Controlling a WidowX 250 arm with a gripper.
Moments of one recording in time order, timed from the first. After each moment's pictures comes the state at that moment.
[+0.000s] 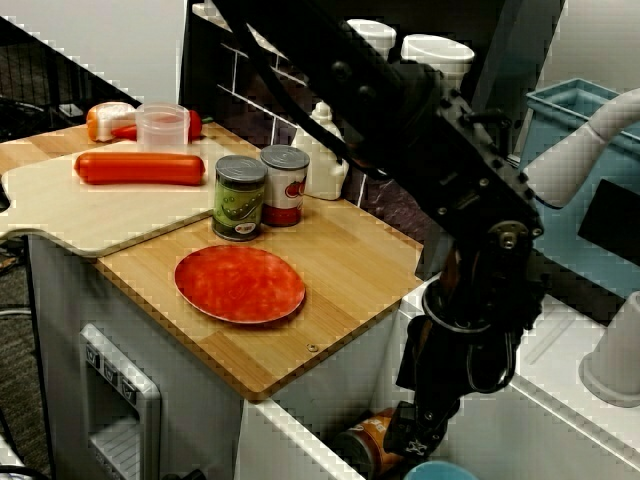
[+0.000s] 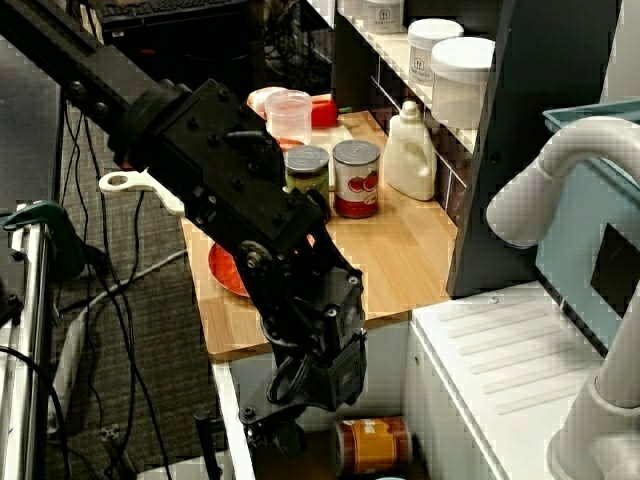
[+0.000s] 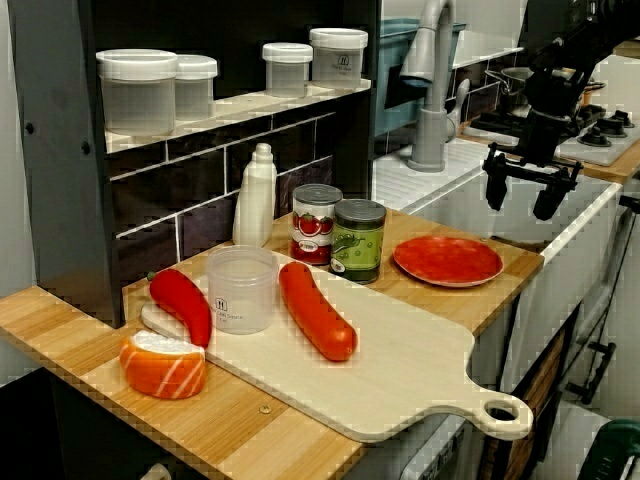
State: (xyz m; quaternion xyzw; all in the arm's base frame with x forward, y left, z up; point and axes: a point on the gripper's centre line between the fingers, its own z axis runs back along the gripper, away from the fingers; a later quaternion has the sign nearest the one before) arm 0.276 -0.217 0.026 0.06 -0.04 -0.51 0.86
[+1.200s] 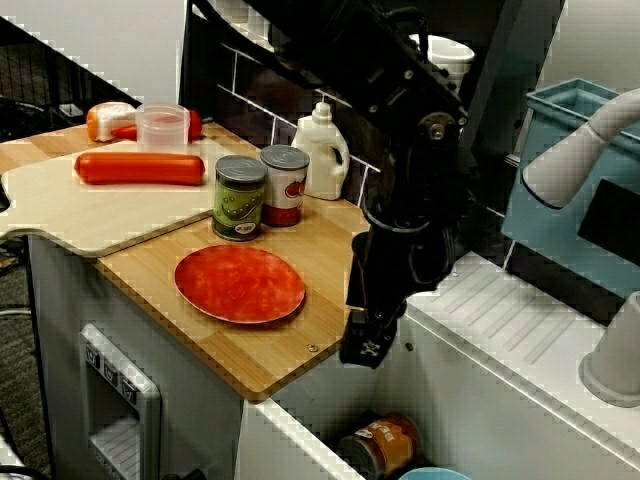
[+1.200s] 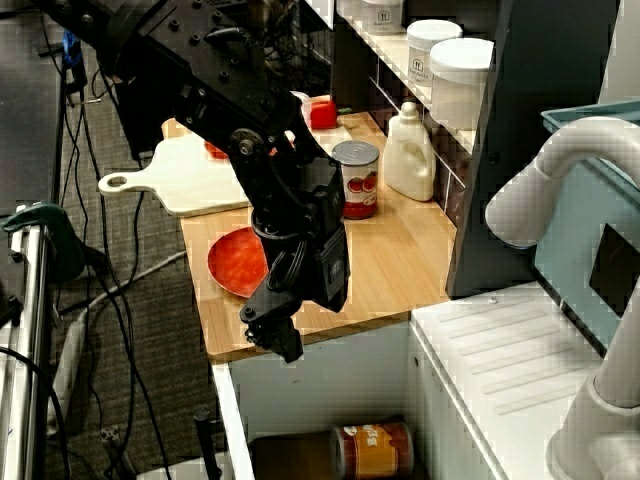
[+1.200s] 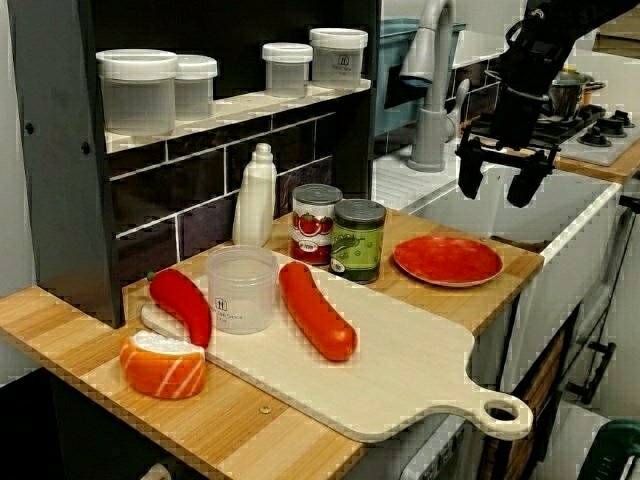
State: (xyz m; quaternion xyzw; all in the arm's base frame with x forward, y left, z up) arm 0.289 -0.158 0.054 0.07 -0.05 -0.45 0.89
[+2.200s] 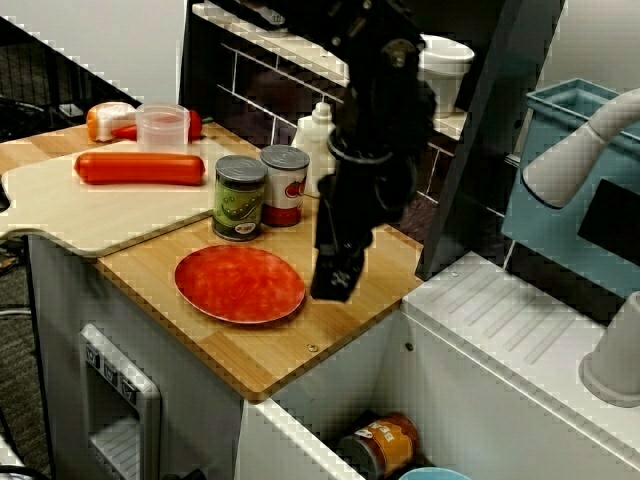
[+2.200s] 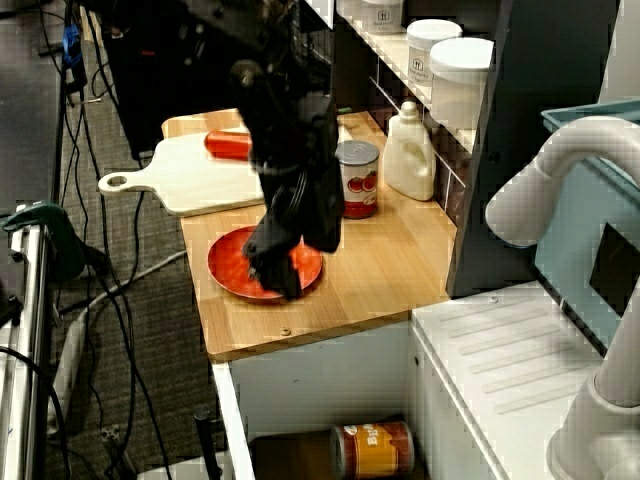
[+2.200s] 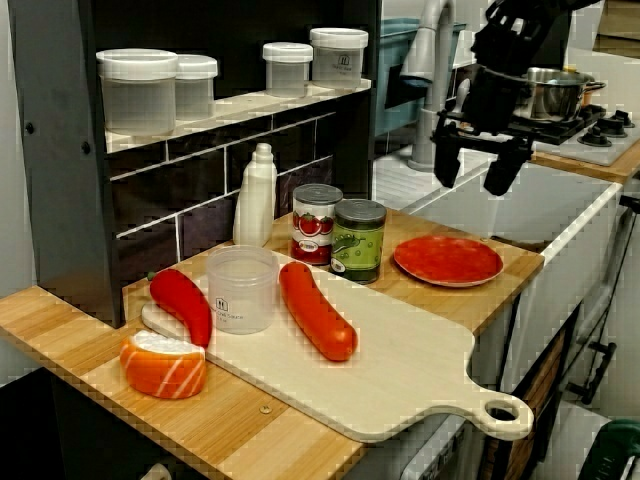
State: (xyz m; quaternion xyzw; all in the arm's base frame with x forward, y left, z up) arm 0.299 -0.113 0.076 0.07 -0.05 -0.40 0.91
